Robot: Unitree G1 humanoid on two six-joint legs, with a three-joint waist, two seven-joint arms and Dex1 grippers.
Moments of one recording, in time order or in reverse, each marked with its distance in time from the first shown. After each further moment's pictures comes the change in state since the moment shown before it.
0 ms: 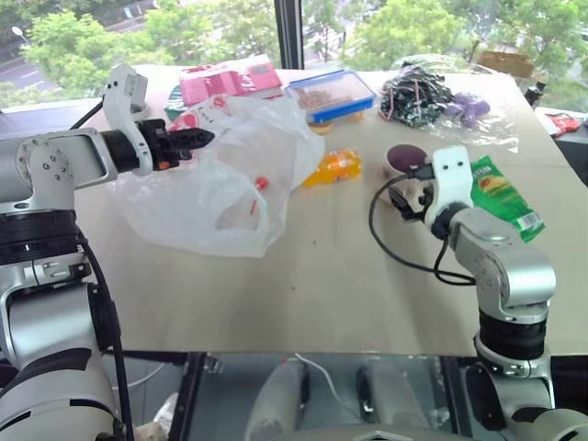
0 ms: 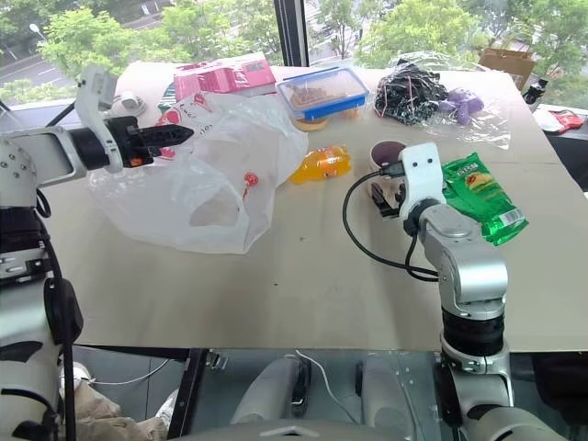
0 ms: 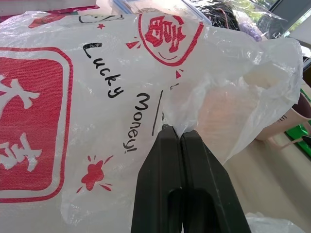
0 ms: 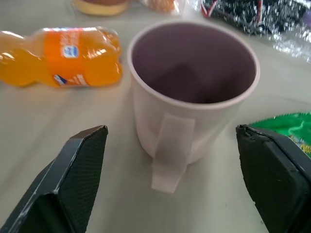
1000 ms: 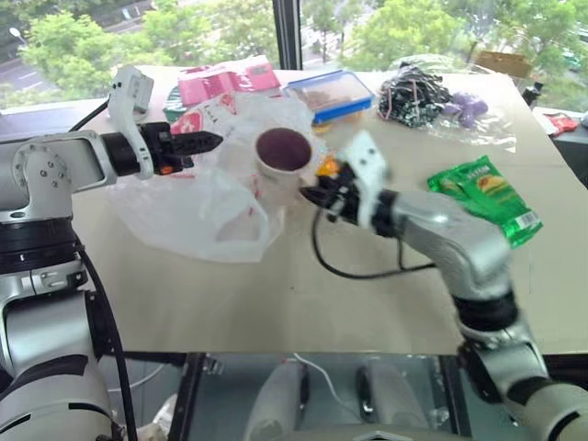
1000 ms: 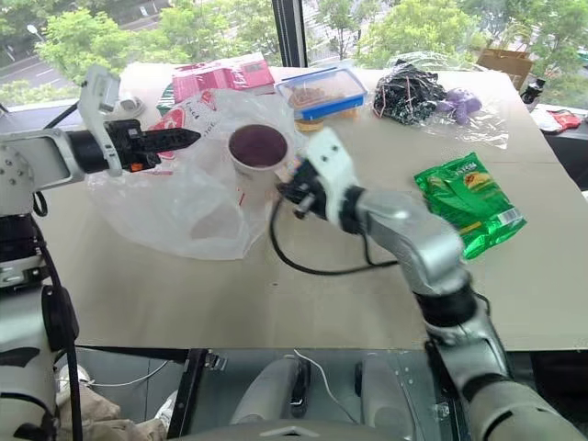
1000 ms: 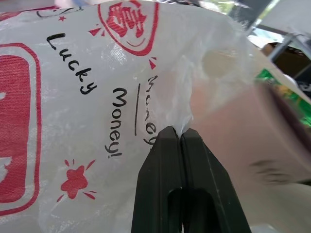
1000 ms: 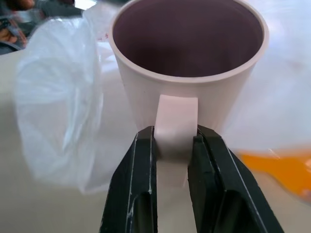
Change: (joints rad) left arm 0.048 0.035 0.001 -0.128 -0.062 0.031 -0.098; right arm -0.250 0.071 0.351 0.271 0.217 -0.302 0.324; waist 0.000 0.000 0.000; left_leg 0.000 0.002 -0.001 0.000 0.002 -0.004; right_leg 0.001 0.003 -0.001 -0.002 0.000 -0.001
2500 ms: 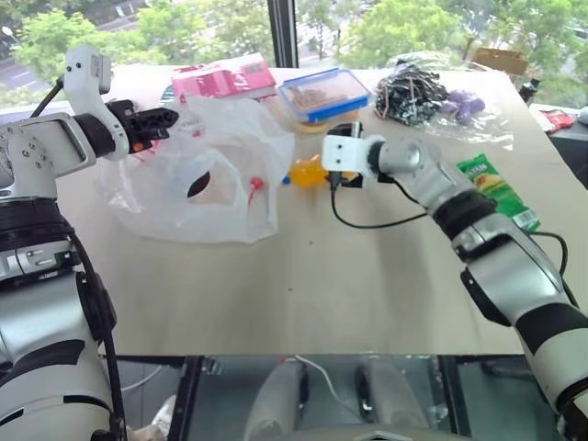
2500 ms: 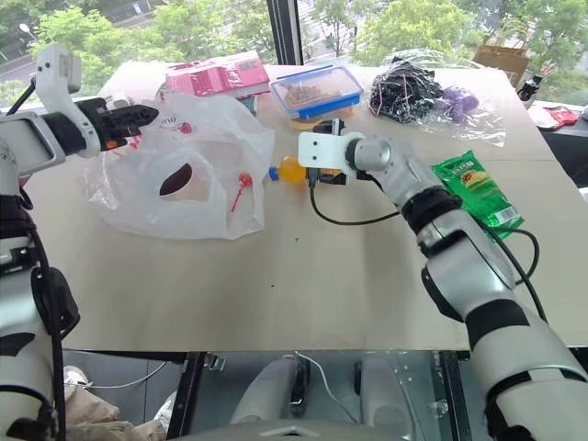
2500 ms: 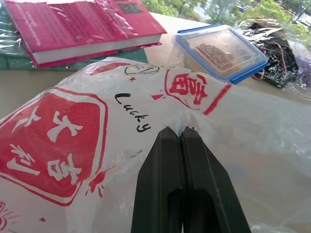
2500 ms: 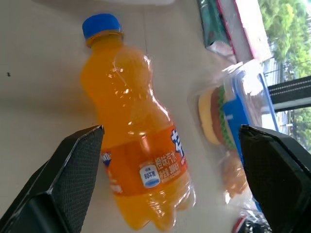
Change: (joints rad) left arm -0.109 -0.017 0.045 0.202 0.138 -0.110 0.234; right arm -0.501 -0.154 0.241 1.132 -0.667 -1.060 0.155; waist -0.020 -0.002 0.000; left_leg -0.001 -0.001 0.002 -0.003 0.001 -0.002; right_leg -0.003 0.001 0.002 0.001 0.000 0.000
